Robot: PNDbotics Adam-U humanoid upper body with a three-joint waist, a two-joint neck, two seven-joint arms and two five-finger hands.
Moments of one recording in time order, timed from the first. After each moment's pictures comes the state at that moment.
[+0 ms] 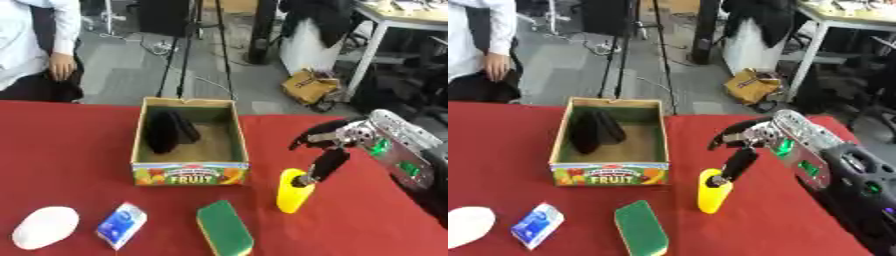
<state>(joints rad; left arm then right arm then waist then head) -0.32 0.56 0.17 -1.99 -0.13 -0.51 0.42 -0.96 -0.74 0.46 -1.33 0.69 0.21 0.90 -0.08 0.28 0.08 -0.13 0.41</state>
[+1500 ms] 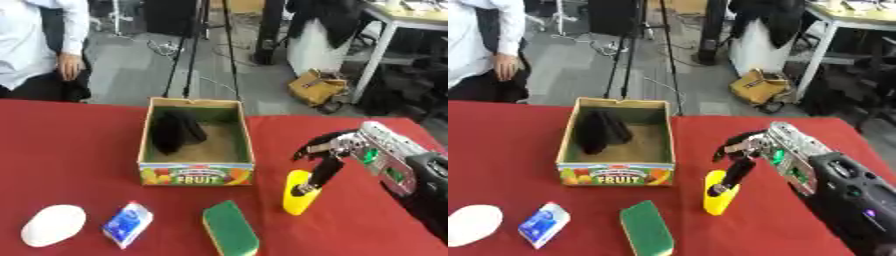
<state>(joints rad) -0.32 0.56 0.17 -1.99 -0.13 -0.51 0.42 -0.98 -0.66 0.46 -1.16 0.72 0.19 0.90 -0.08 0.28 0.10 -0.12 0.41</state>
